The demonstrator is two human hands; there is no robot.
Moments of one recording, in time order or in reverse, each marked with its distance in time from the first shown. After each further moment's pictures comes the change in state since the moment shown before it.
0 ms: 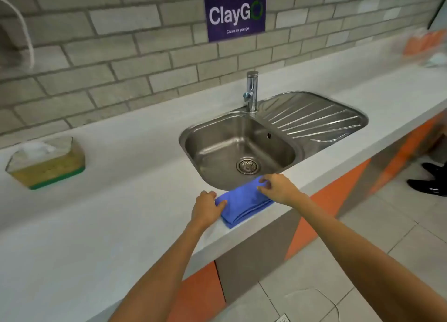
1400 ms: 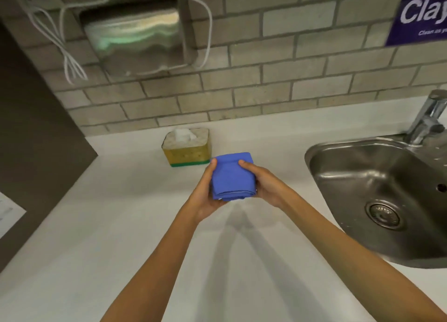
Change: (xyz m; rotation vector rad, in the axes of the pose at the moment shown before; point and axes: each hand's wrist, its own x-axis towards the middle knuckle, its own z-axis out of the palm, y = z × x) left_hand -0.021 -0.174 -0.230 -1.400 0.193 -0.205; right_hand 0.080 -0.337 0.106 1.030 -0.714 -0.129
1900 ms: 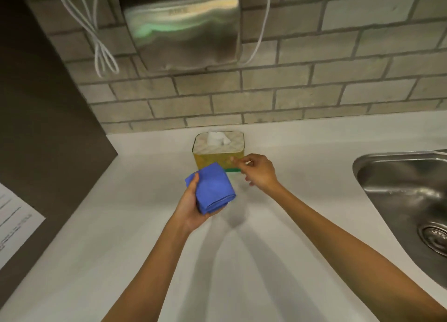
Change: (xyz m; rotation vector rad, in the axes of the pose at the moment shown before) left_hand 0.033 0.026 -0.156 -0.259 0.186 -0.037; right_hand 0.124 -0.015 0.101 -0.562 0.360 -0.234
